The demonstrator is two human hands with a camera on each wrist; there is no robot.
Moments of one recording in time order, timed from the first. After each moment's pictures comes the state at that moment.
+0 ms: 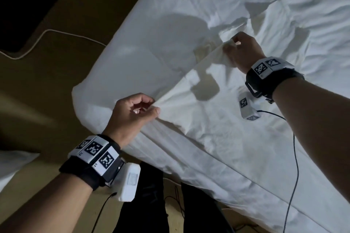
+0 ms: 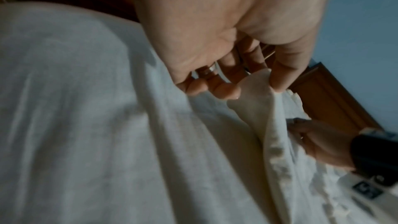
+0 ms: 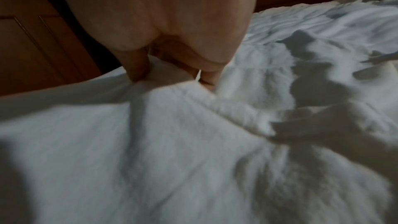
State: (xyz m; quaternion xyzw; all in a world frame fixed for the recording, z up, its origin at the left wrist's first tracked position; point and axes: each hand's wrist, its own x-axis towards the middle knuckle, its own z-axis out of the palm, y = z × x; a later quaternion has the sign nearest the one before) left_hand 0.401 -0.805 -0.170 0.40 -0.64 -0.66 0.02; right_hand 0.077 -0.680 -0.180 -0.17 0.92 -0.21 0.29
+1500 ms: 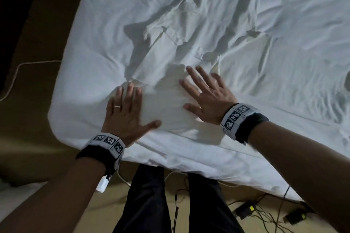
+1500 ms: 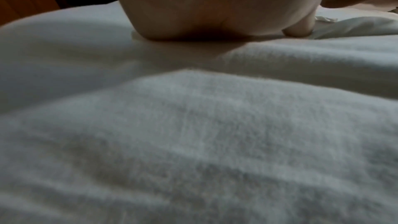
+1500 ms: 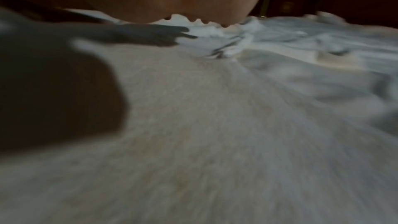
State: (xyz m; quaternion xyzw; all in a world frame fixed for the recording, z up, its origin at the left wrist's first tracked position) left_hand 0.379 -0.757 -0.233 0.13 -0.96 -0.12 -0.23; right_hand 0.195 -0.527 -0.200 -0.47 0.85 0.09 0.23
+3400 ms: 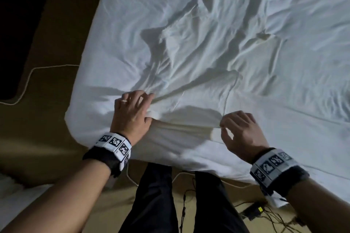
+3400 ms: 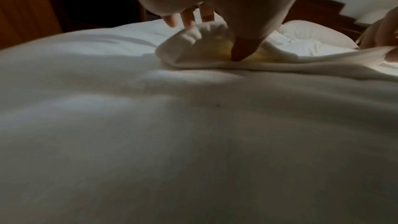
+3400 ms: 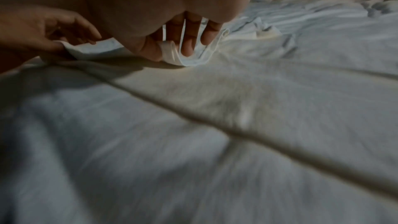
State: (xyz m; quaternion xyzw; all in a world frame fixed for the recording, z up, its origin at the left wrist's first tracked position) left_hand 0.375 -0.782 -0.204 0.09 -0.98 -0.16 -0.03; right_hand 0.274 -0.467 -0.177 -0.40 0.90 -0.17 0.08
